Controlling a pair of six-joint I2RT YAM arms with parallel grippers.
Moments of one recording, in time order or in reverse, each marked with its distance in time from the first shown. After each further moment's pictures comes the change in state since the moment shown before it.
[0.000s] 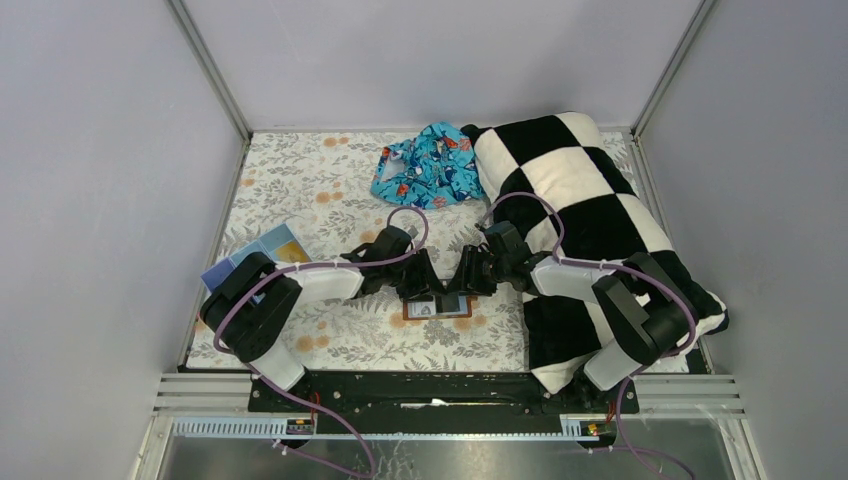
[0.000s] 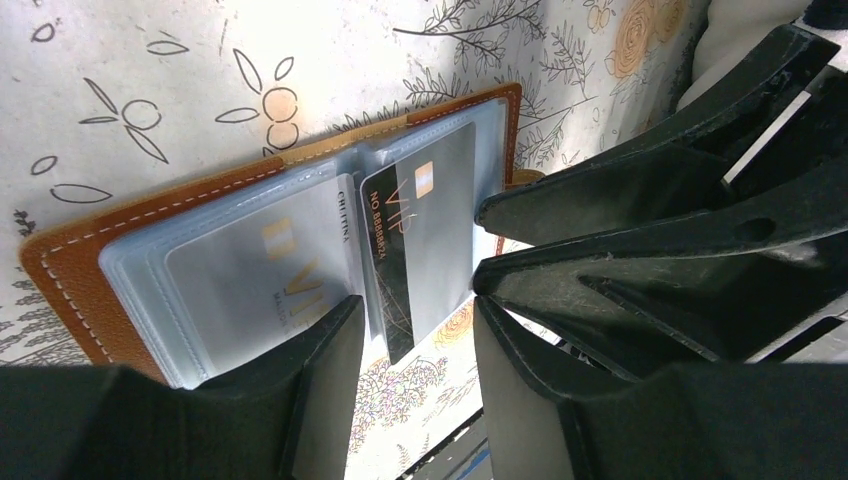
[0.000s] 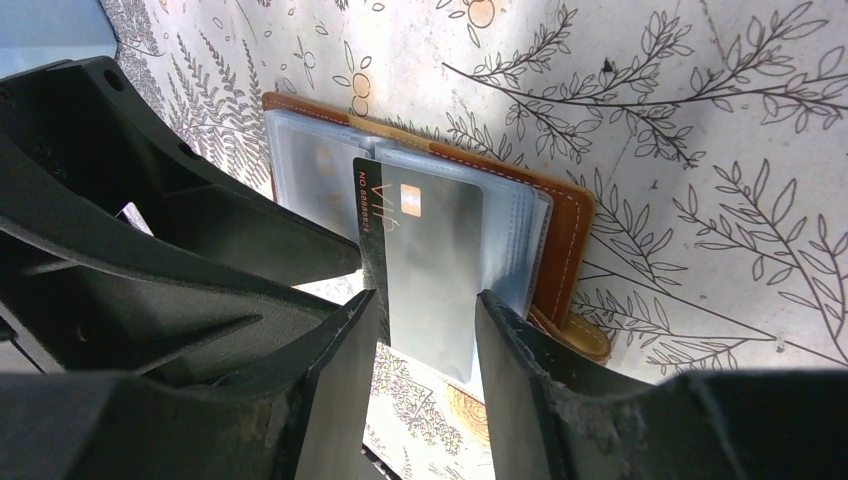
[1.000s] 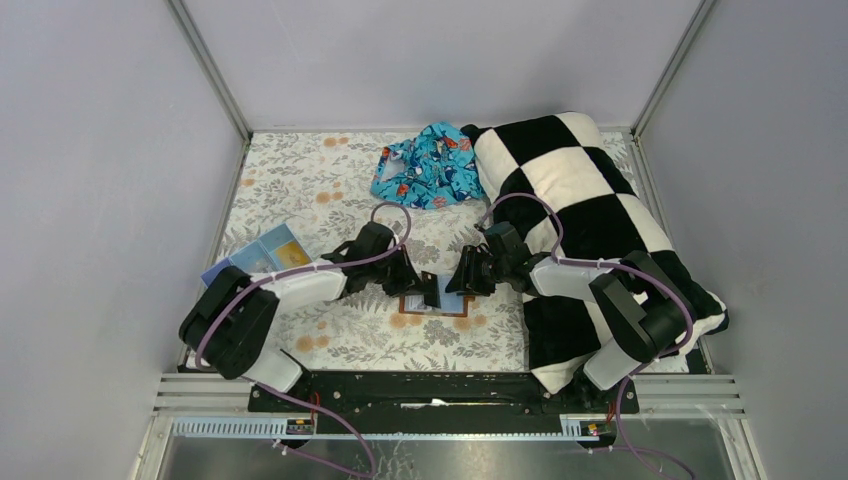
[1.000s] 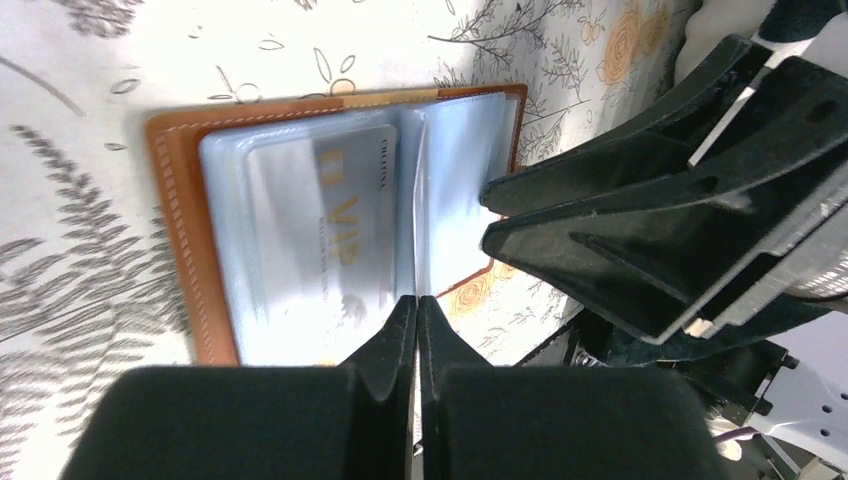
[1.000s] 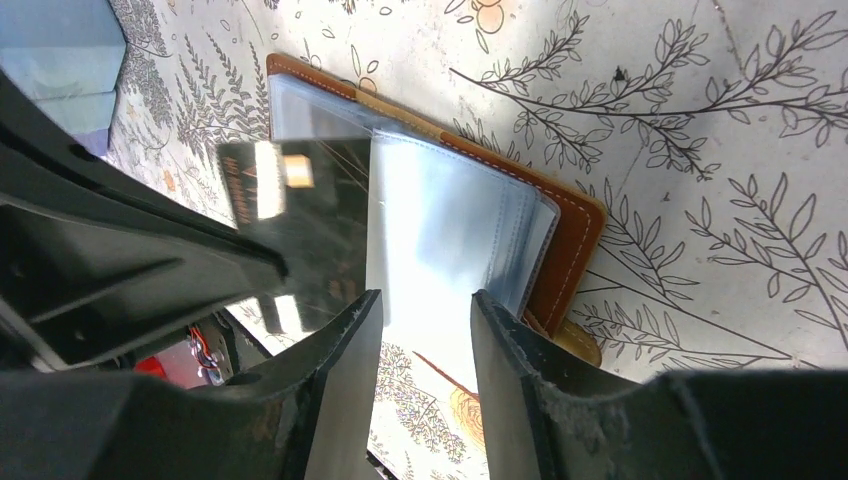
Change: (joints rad) left arm 0.074 -0.095 -0.045 -0.039 0.021 0.035; right arm 0.000 0.018 -0.008 0.042 -0.014 0.009
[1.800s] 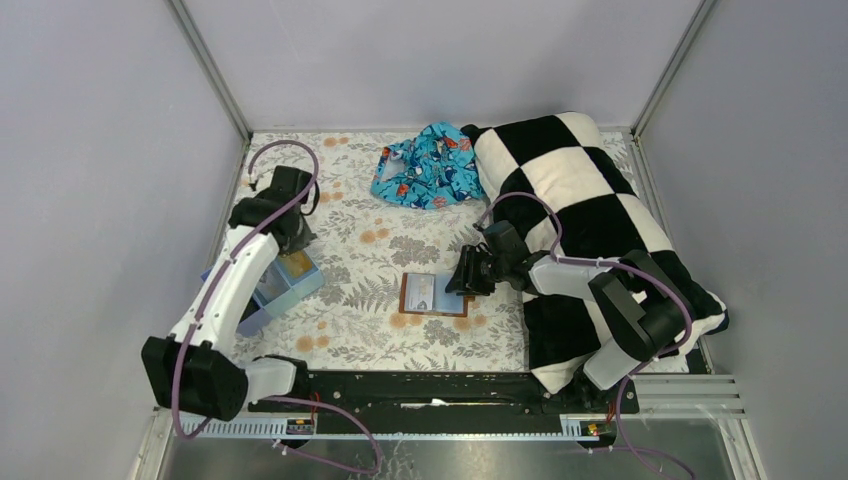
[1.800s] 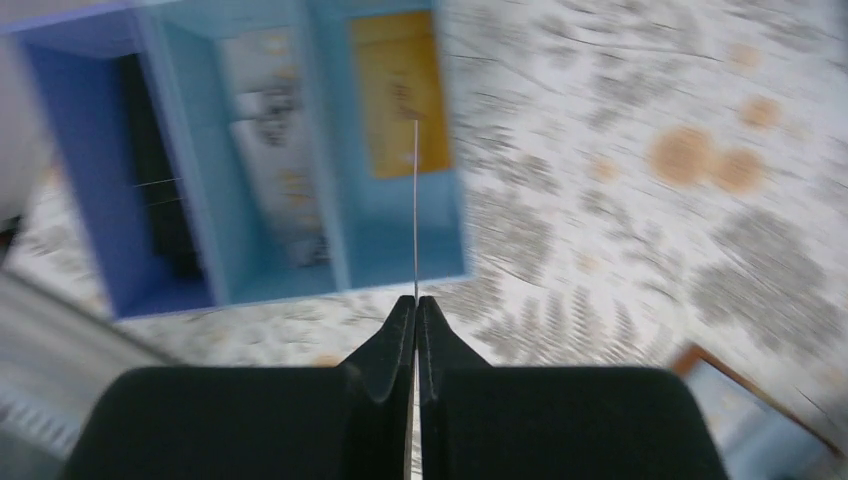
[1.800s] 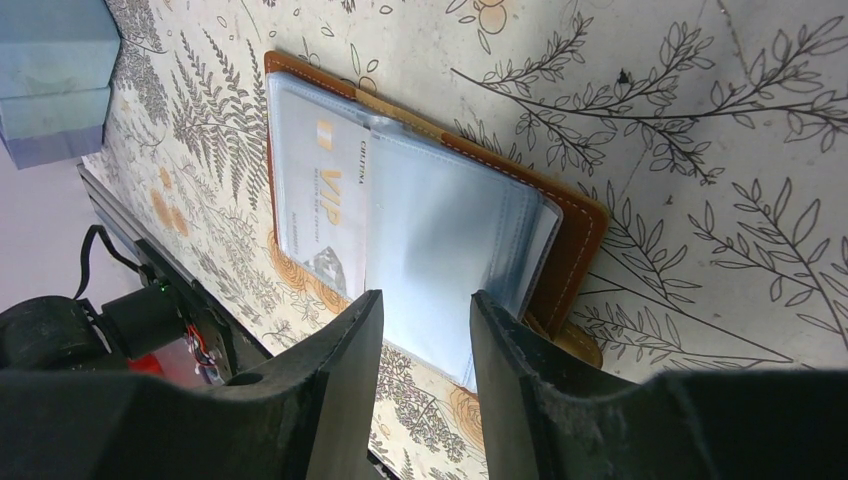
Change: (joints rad) left arm 0.417 -0.285 0.494 -1.001 -0.707 0.288; right arm 0.000 0.006 0.012 -0.014 -0.004 -0.008
